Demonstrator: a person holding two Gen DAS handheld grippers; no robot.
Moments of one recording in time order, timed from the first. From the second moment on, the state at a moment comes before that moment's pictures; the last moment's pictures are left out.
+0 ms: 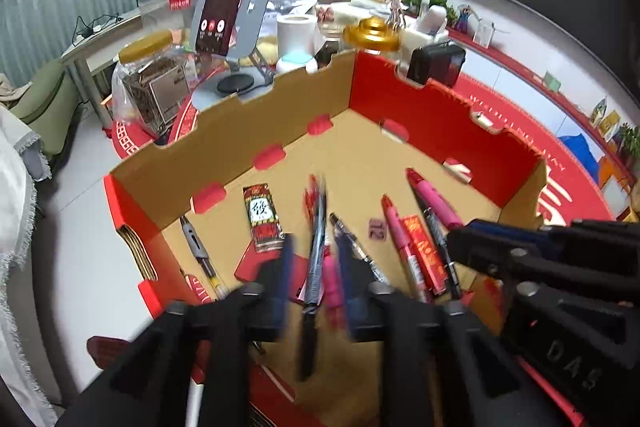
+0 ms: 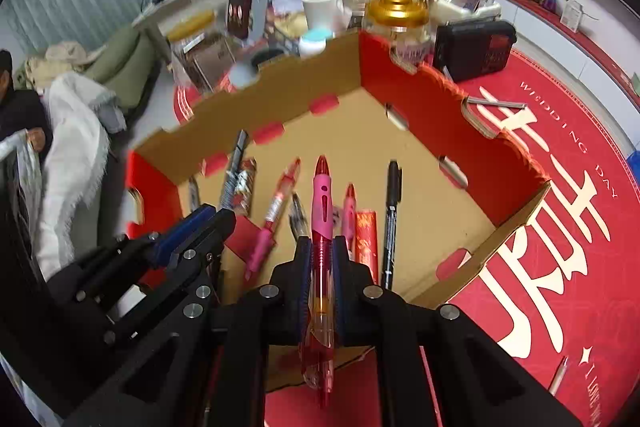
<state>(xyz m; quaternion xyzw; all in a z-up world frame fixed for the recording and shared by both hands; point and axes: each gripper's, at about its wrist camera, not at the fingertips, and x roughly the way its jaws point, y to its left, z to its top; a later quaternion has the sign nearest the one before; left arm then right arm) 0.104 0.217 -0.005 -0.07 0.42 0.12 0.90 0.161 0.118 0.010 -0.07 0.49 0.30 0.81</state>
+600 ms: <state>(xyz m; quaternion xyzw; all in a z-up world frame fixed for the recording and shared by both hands) 0.037 0.167 0.043 -0.11 0.37 0.10 0.92 0.118 -0.033 0.044 0.03 0.47 0.25 0.85</state>
